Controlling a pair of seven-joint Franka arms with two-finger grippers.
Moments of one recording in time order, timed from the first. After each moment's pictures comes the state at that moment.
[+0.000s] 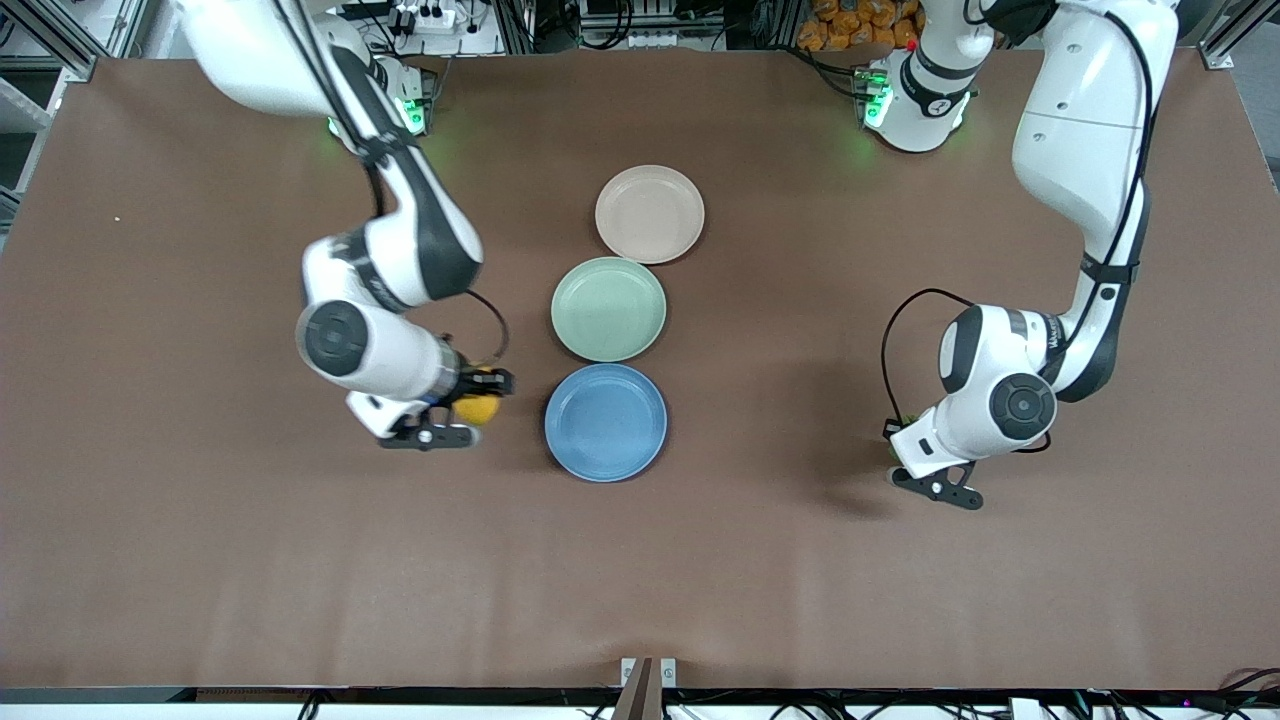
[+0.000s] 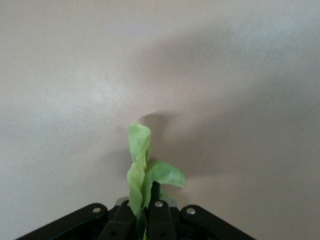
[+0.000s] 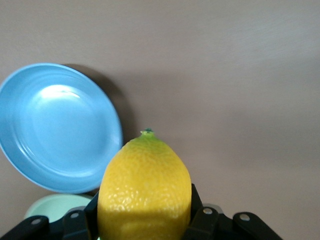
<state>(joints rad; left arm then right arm) -0.16 0.67 -0.02 -1.66 0.03 2.29 0.12 0.50 0.58 -0.09 -1.57 0.27 2.07 0.36</state>
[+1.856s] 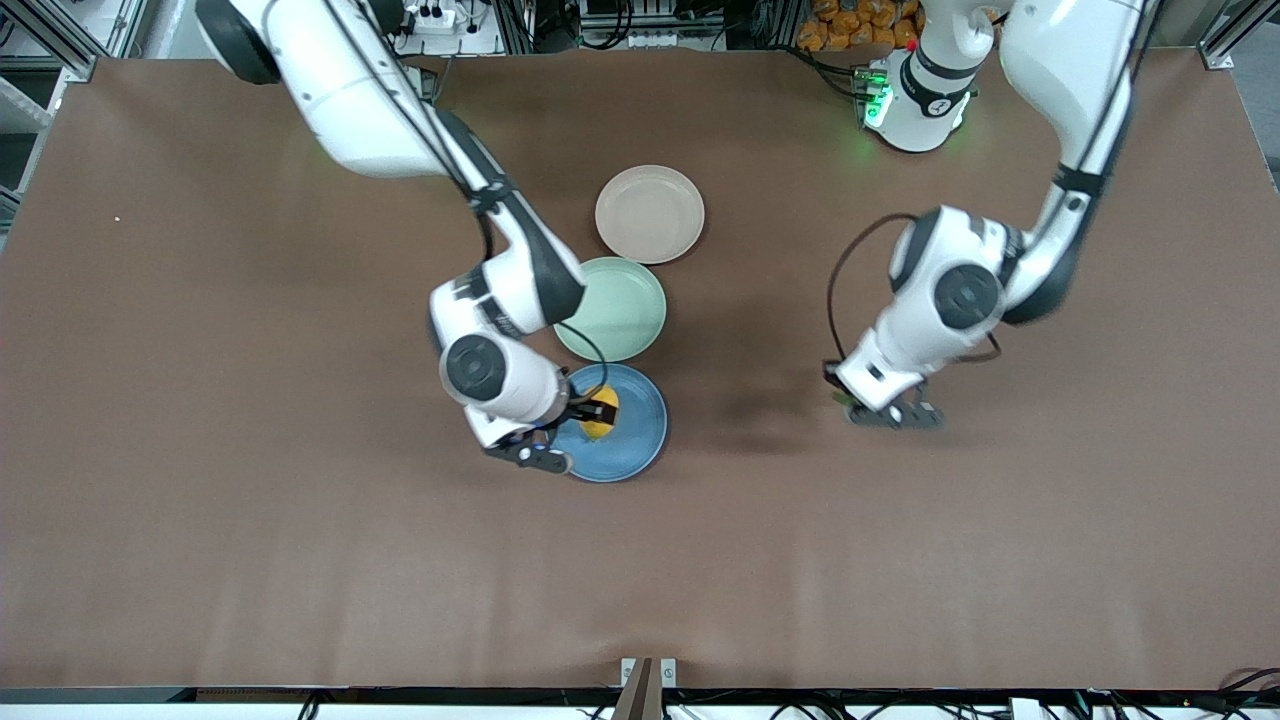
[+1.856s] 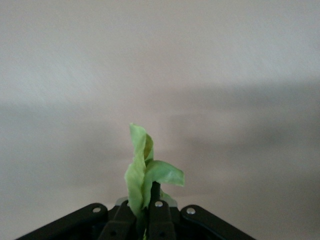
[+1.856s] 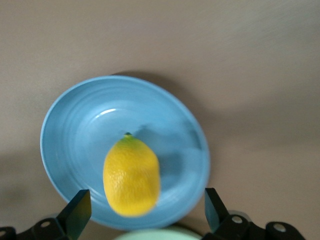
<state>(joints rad) -0.16 0.35 -0.24 -2.05 0.03 2.39 -0.38 0.52 0.79 -0.04 -1.26 0.29 1.95 0.61</state>
